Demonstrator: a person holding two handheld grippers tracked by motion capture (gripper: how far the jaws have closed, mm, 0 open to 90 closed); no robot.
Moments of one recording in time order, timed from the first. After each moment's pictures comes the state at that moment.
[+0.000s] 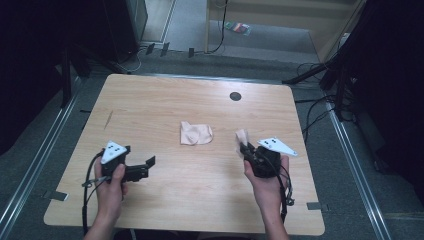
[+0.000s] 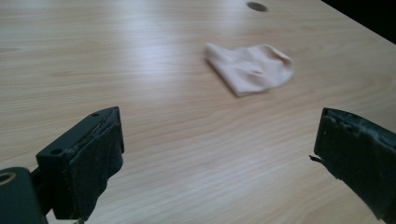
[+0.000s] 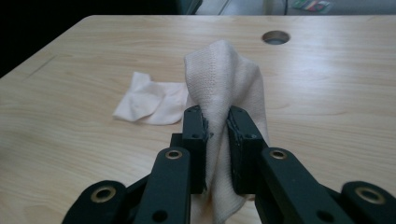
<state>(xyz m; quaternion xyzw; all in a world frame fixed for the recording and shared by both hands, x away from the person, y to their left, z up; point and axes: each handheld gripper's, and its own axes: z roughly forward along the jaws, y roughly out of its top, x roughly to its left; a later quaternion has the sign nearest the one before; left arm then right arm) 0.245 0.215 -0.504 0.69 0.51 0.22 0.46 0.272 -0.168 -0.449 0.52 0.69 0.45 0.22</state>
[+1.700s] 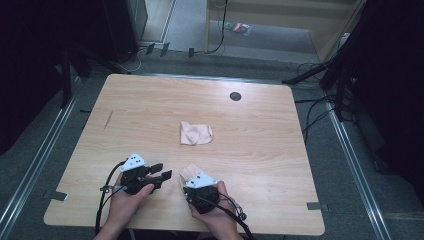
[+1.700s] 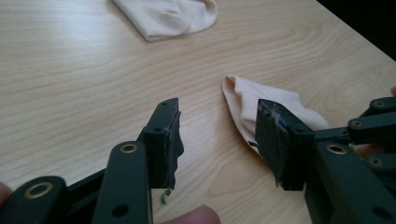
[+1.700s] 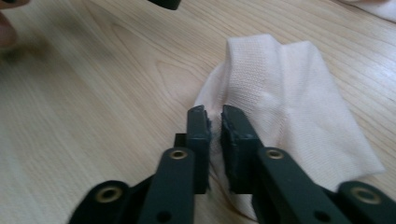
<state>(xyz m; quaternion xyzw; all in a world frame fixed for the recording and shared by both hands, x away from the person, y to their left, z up) 0.236 0.186 -0.531 0.73 0.47 0.09 0.48 0.218 -0.038 -0.541 0.35 0.85 0.37 0.13</state>
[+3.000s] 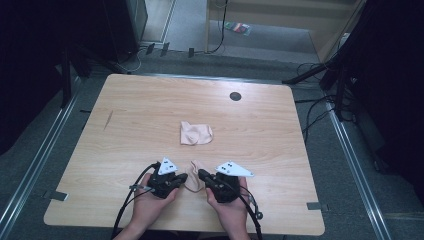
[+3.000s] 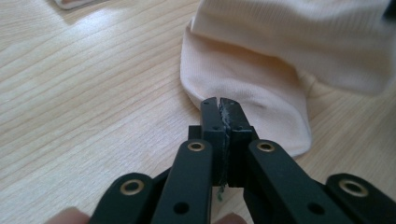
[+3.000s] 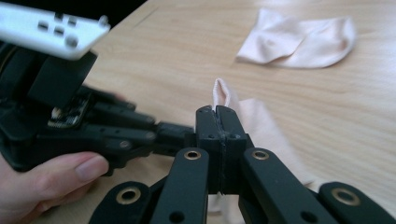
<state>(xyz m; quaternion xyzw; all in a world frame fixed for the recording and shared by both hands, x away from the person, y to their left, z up) 0.244 0.122 -0.546 0.80 0.44 0.10 0.39 0.231 -0.089 -0.506 0.45 0.74 0.50 0.09</state>
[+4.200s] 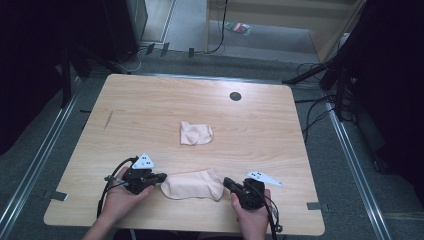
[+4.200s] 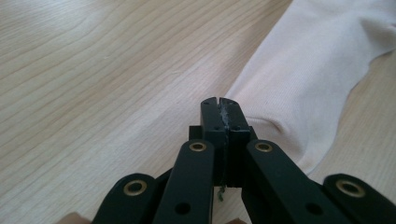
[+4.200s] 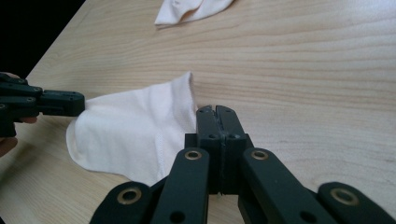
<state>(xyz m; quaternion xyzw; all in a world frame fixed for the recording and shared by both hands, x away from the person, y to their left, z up) 0.250 0.189 -0.534 0.84 0.39 0.08 0.36 0.223 -0.153 -0.531 0.57 0.68 0.46 0.05</state>
